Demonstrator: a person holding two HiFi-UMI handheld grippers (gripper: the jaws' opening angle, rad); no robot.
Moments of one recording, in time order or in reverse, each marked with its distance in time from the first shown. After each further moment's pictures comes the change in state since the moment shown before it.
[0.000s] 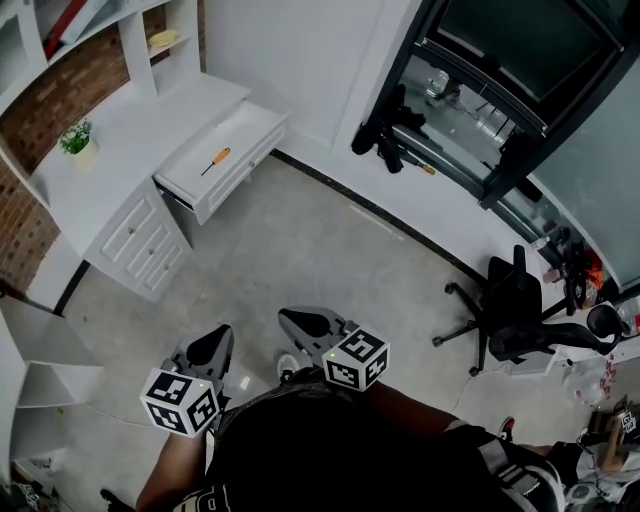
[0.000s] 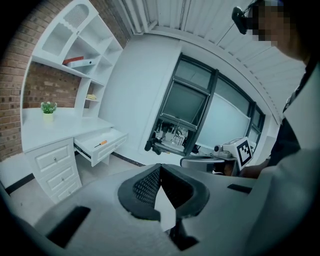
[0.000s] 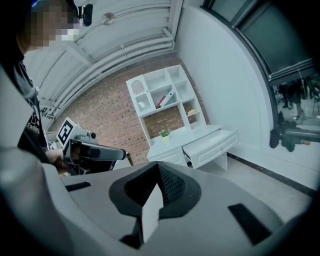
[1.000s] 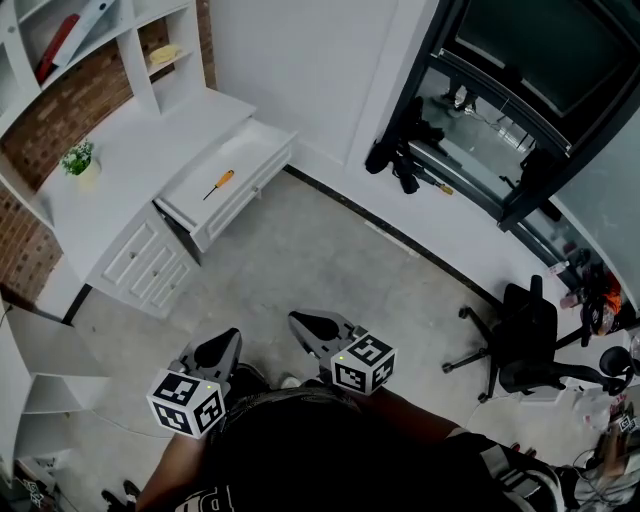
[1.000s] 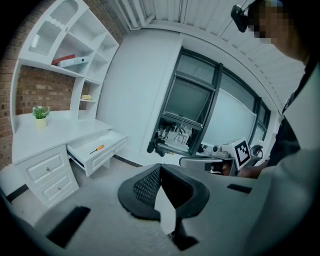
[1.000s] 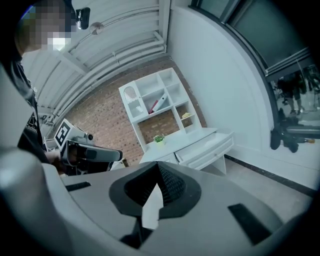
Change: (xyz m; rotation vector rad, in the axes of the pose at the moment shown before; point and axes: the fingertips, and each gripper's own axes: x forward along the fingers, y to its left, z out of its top) left arm 0.101 0.007 0.045 0.024 0.025 0.038; right arm 0.011 -0.112 0.039 0.050 -0.037 0.022
